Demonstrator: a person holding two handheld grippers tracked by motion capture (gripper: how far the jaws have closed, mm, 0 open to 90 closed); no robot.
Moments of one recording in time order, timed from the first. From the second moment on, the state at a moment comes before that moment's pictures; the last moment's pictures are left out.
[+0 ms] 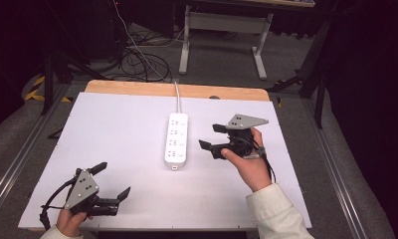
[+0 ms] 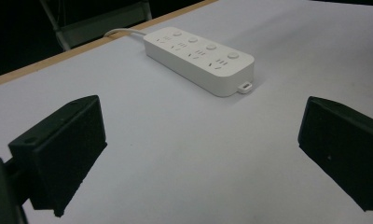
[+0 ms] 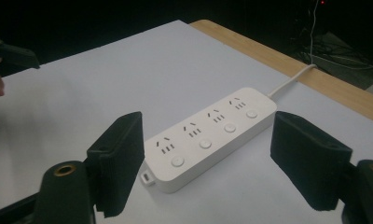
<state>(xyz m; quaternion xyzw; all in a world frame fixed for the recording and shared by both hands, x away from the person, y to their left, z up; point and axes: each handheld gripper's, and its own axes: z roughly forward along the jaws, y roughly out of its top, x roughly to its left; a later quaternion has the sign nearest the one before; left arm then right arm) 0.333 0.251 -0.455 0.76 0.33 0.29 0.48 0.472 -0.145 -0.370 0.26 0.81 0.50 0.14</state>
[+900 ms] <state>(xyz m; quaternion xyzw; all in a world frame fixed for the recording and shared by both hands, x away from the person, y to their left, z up) 0.330 0.253 -0.452 0.76 0.33 0.29 0.48 0.418 -0.200 -0.433 0.26 0.80 0.52 0.12</state>
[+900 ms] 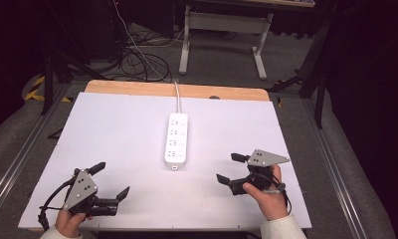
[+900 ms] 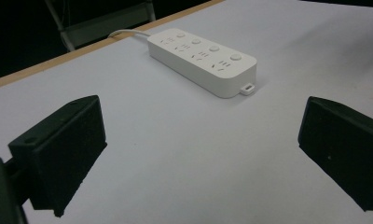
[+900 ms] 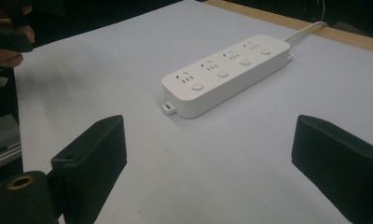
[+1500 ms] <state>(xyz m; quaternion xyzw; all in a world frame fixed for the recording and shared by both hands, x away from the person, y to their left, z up) 0.331 0.260 -0.455 0.76 0.33 0.30 0.48 0.390 -0.230 -0.482 0.30 0.80 0.50 0.12</state>
